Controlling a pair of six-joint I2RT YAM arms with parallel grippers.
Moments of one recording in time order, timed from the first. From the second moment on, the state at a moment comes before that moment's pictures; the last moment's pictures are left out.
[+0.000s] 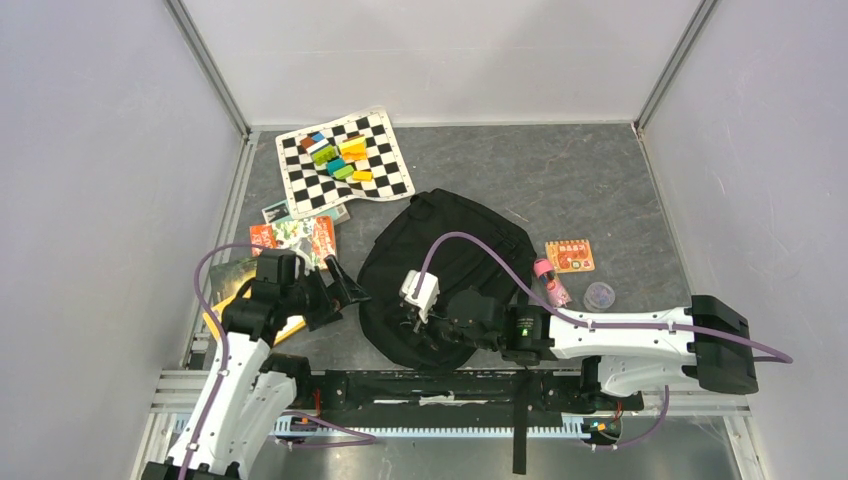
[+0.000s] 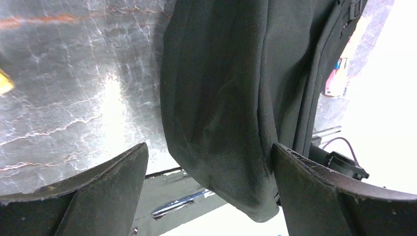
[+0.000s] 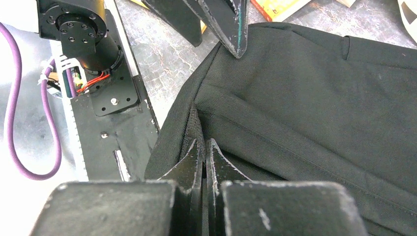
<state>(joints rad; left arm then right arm) -0.15 0.64 0.59 -0.84 0.40 -0.69 1.36 1.24 0.77 0.10 0.17 0.09</state>
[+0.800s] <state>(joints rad) -0.15 0.56 0.41 -0.66 0.59 -0.95 1.36 1.23 0.77 0.14 0.20 0.10</state>
